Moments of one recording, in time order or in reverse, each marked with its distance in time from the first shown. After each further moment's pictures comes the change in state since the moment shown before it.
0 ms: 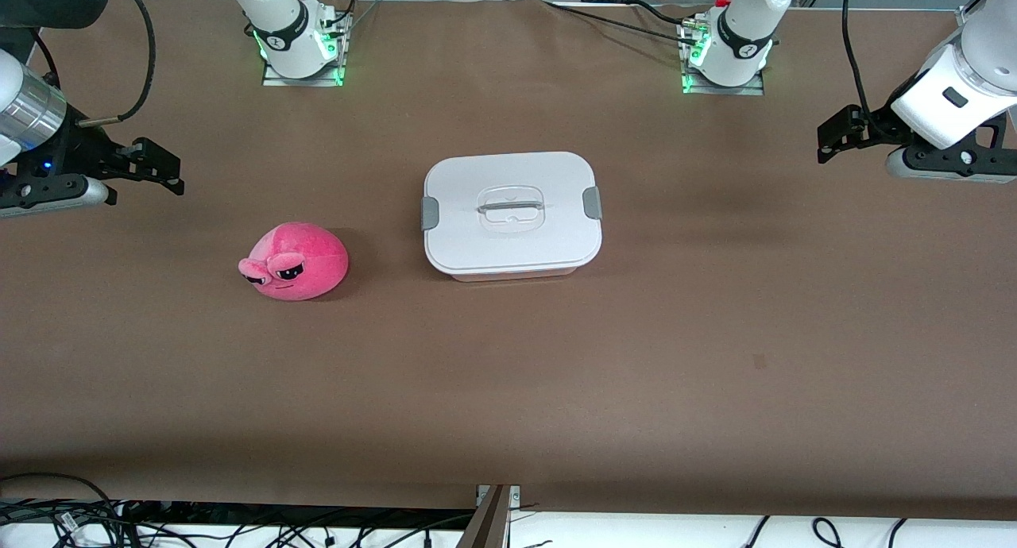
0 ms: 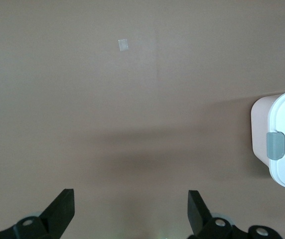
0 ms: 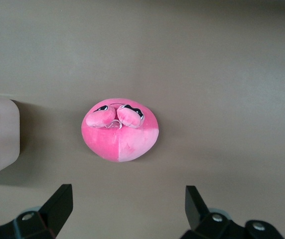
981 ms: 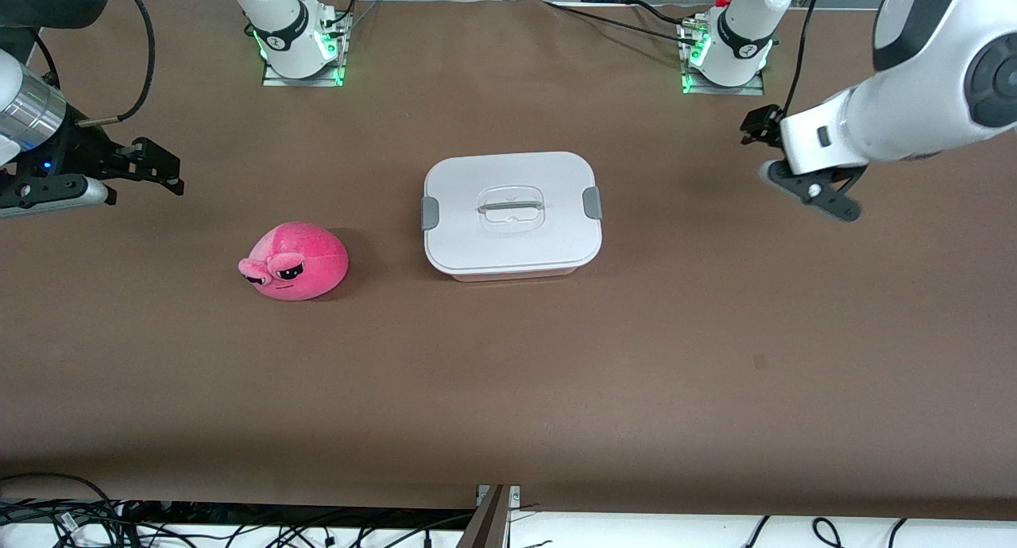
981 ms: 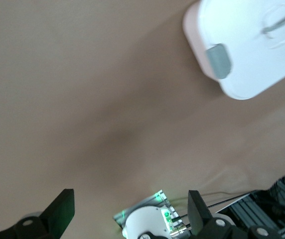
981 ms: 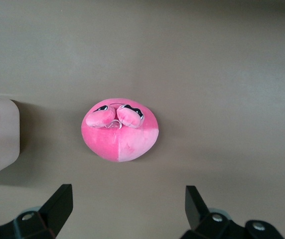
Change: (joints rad) left arm -0.076 0.206 -0.038 0.099 -0.141 -0.168 0.381; right arm 0.000 0.000 0.000 0.001 0.000 -0.001 0.000
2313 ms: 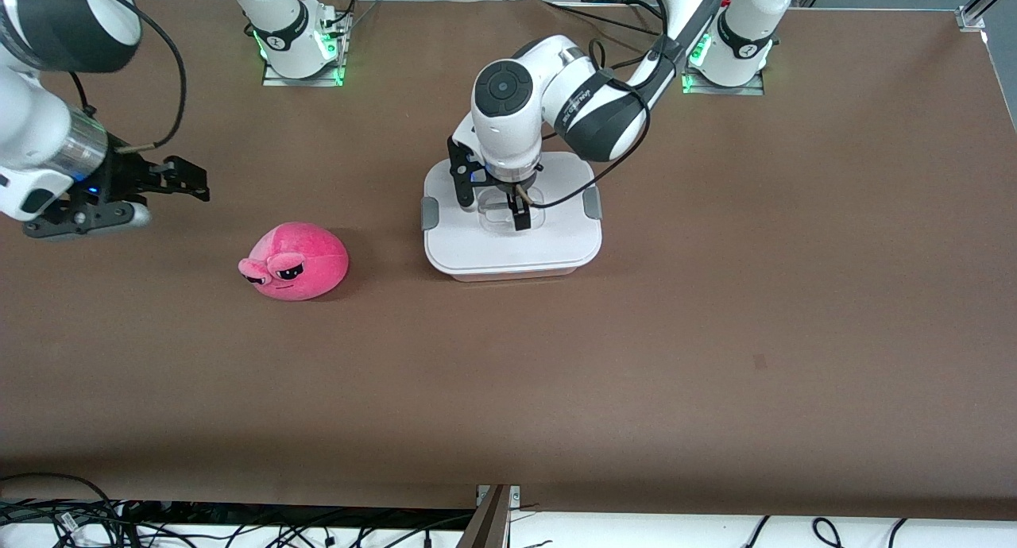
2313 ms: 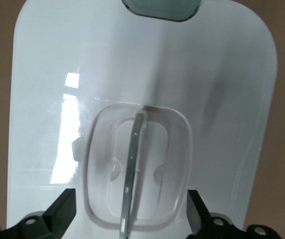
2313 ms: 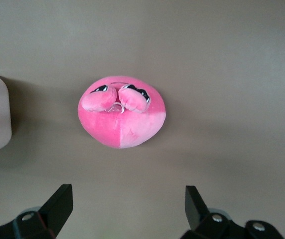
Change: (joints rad) left arm -0.607 0.415 -0.001 0.116 0.170 0.594 0.190; right arm 0.002 0.076 0.016 -0.051 0.001 -0.013 -0.005
